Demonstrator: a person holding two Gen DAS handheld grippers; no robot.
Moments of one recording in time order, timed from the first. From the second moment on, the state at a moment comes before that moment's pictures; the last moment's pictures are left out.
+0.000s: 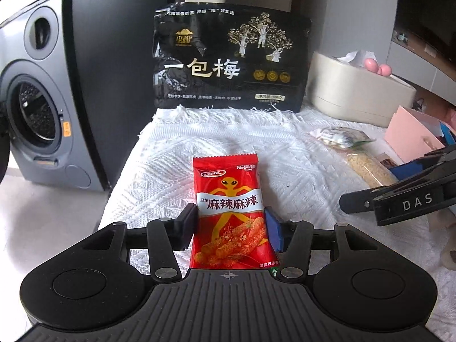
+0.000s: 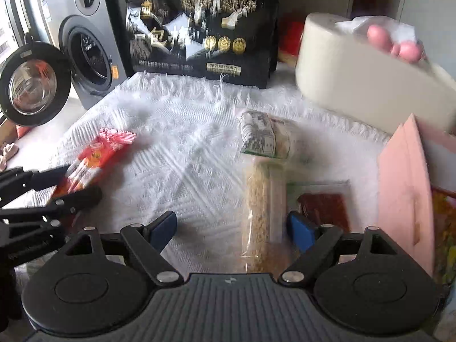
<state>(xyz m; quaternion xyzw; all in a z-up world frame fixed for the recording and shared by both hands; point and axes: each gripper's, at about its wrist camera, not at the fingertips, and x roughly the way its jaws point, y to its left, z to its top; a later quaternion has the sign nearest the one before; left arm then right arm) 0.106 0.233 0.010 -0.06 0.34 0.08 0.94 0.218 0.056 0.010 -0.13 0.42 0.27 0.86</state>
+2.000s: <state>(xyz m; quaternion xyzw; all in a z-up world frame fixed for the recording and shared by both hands) -0.061 0.064 0.063 -0.08 0.35 -0.09 0.93 0.026 -0.131 0.084 -0.06 0.37 0.37 0.85</state>
